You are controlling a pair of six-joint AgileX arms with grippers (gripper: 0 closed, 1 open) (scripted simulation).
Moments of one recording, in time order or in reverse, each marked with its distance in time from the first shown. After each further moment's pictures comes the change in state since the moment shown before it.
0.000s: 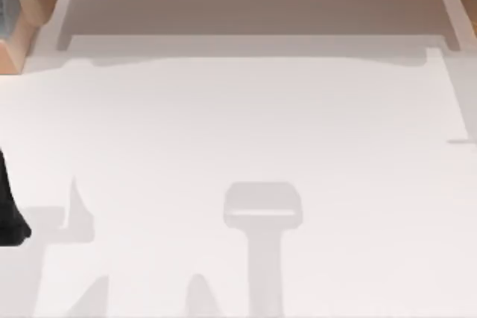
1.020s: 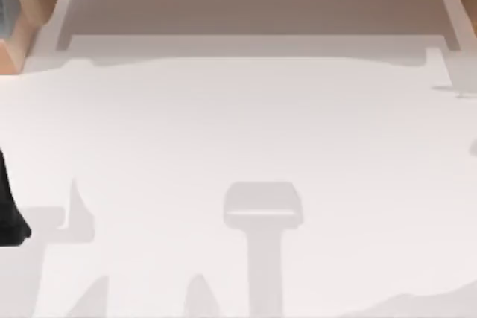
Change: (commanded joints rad) left arm 0.000 0.000 0.000 0.000 0.000 0.000; right arm 0.141 0.125 0.341 -0.197 0.145 -0.001
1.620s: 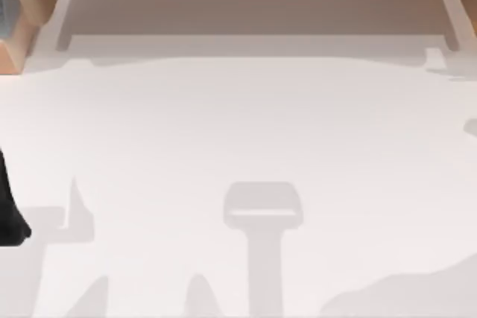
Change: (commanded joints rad) left arm 0.000 0.000 0.000 0.000 0.000 0.000; right arm 0.042 0.068 0.123 -0.091 0.046 0.000
